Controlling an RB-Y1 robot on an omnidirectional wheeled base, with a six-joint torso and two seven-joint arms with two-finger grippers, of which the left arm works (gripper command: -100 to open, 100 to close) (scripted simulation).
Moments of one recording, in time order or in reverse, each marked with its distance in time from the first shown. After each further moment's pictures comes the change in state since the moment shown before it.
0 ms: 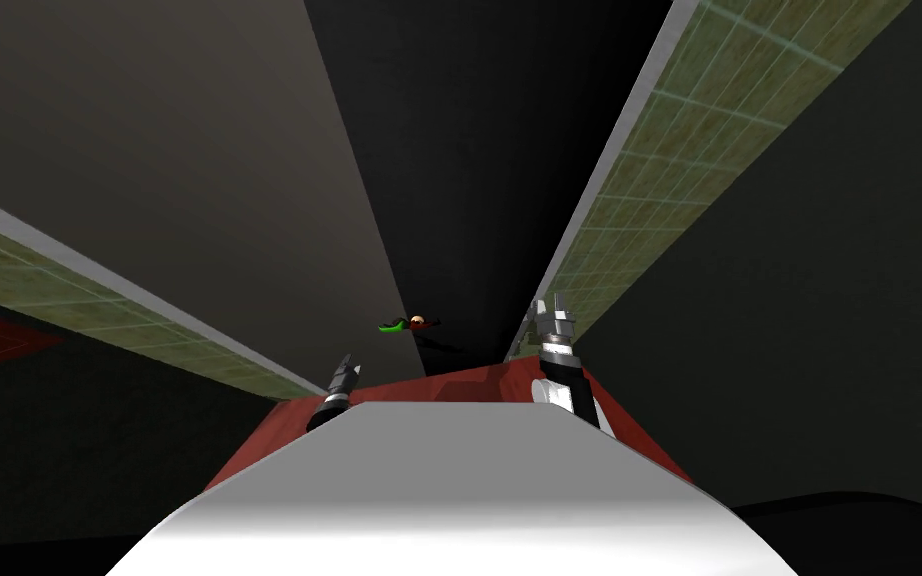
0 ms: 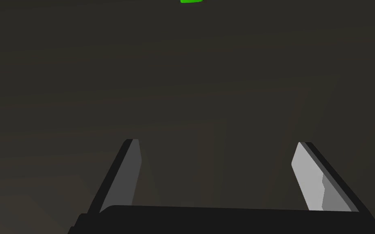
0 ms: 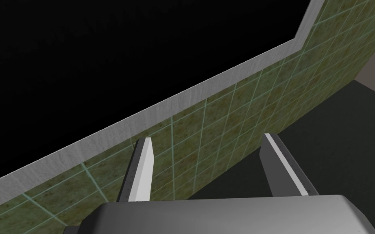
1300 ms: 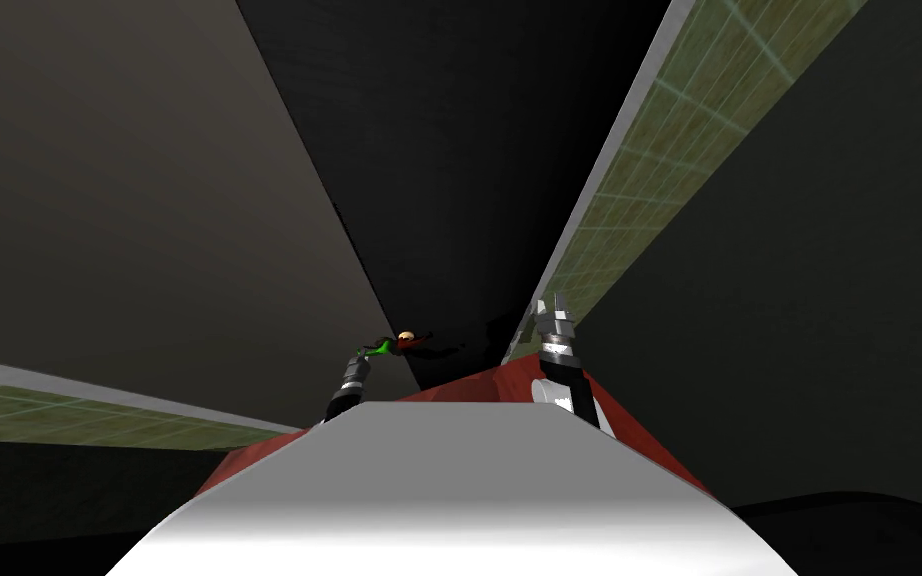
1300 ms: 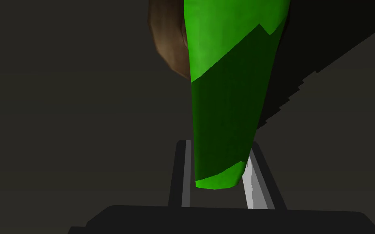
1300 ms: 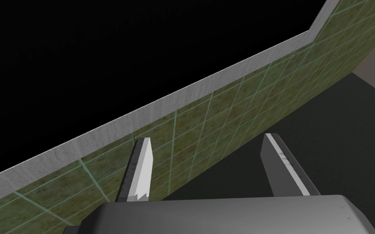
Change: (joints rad) arm -0.068 -0.050 -0.005 -0.006 -0.001 0.014 -0.022
